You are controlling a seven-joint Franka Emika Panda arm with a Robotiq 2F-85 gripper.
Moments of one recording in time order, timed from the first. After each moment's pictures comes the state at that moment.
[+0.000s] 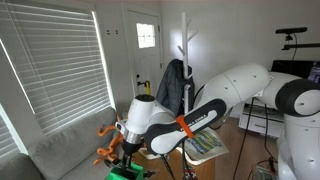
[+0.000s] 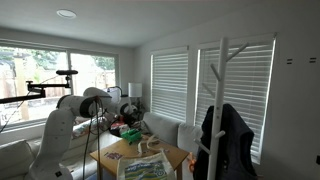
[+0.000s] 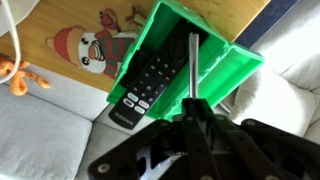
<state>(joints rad) 0.22 0.23 0.25 -1.84 -0.03 2.45 -0.19</state>
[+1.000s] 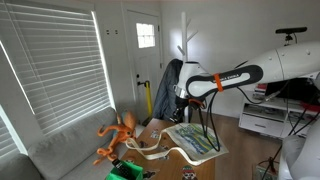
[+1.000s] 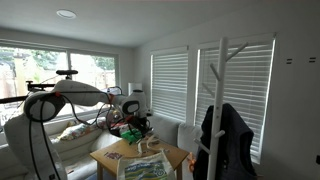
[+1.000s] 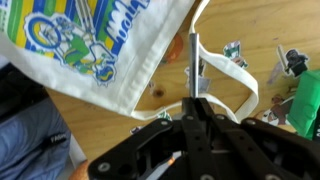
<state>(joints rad) 0.00 -0.26 -0.06 -2.19 0.08 2.15 -0.07</state>
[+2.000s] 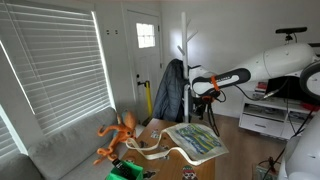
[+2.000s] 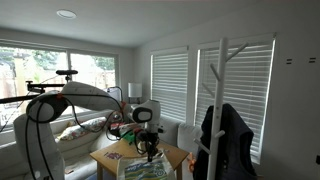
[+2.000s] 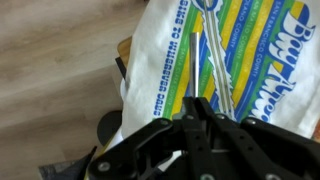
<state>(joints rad) -0.19 -0.17 -0.17 -2.15 -0.15 1.89 -0.03</state>
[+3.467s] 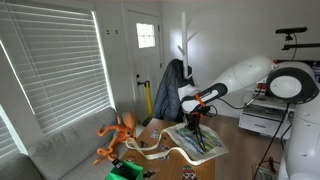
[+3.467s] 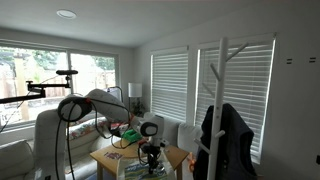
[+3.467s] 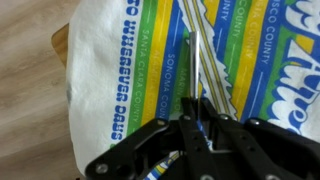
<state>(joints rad) -0.15 0.08 -0.15 -2.14 -0.13 2.01 0.12</state>
